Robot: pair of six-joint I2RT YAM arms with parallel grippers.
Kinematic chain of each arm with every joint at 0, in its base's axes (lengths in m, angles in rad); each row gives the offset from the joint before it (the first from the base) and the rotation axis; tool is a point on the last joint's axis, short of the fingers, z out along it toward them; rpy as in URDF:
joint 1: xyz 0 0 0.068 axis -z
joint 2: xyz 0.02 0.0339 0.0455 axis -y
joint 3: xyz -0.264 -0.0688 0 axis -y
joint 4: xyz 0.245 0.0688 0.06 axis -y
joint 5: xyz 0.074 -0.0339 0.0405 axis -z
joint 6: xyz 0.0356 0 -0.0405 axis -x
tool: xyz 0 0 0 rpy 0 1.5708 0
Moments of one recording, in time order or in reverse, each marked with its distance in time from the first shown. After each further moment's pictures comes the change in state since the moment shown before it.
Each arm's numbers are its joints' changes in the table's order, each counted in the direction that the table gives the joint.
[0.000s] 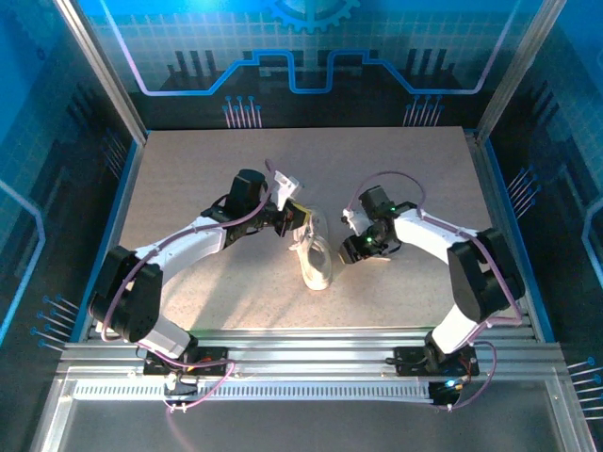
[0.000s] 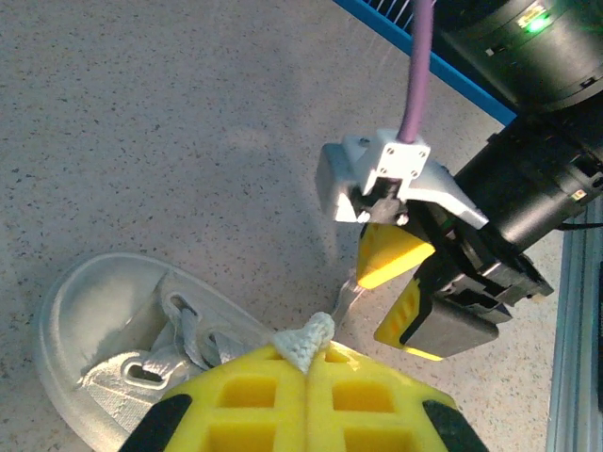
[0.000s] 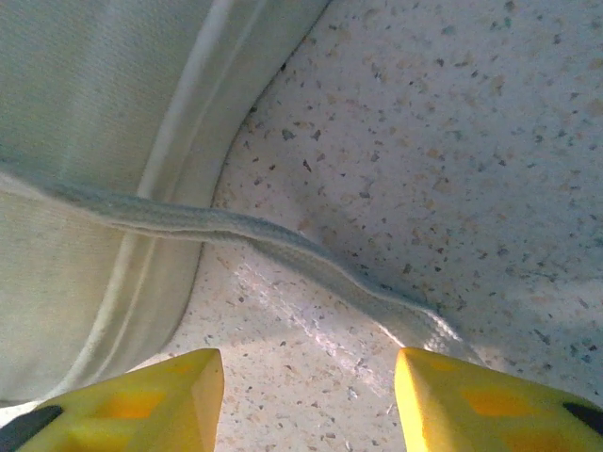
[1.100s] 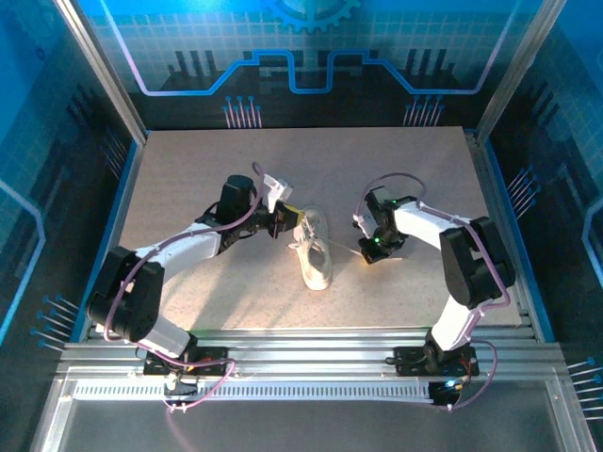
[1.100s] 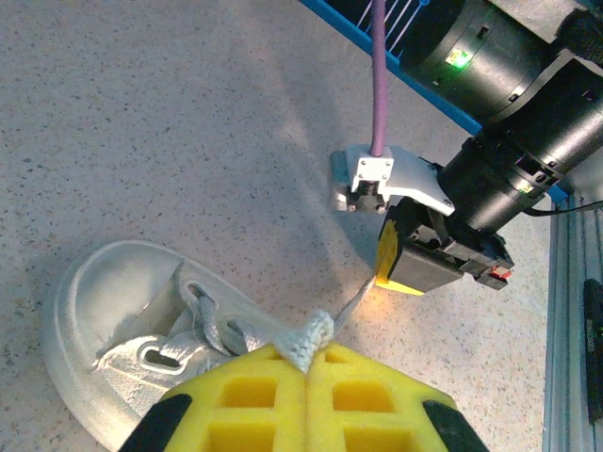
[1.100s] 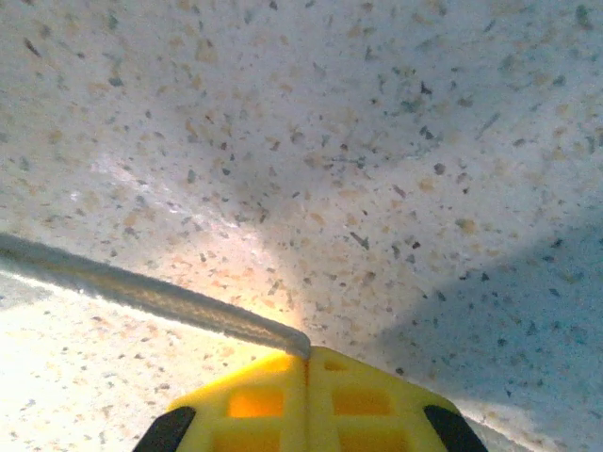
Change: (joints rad) left arm -0.061 0.008 -0.116 0.185 0.070 0.070; right arm 0.076 -0.067 0.032 -0.129 0.137 0.028
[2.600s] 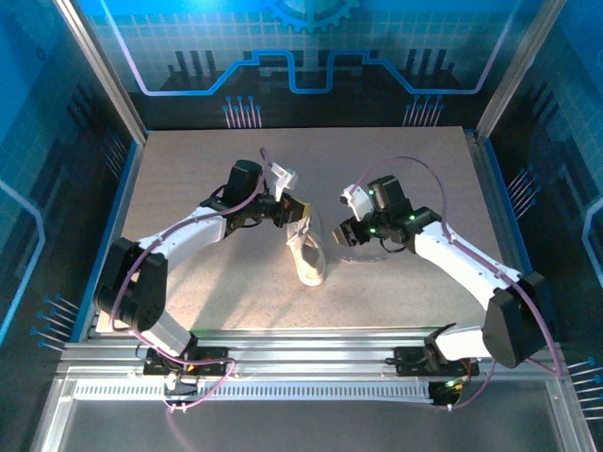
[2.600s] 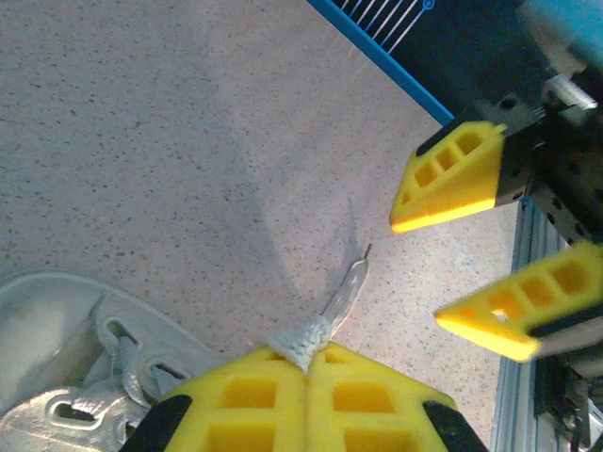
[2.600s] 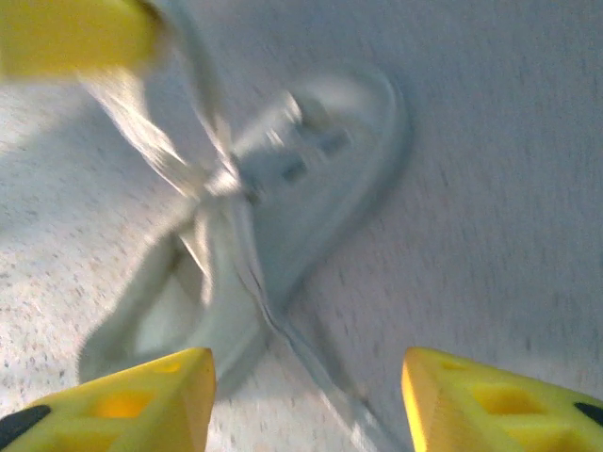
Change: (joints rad) left arm 0.013 -0.074 0.199 -0.233 0.051 0.004; right arm -0.143 0.379 -0.065 0.353 -0.113 0.011
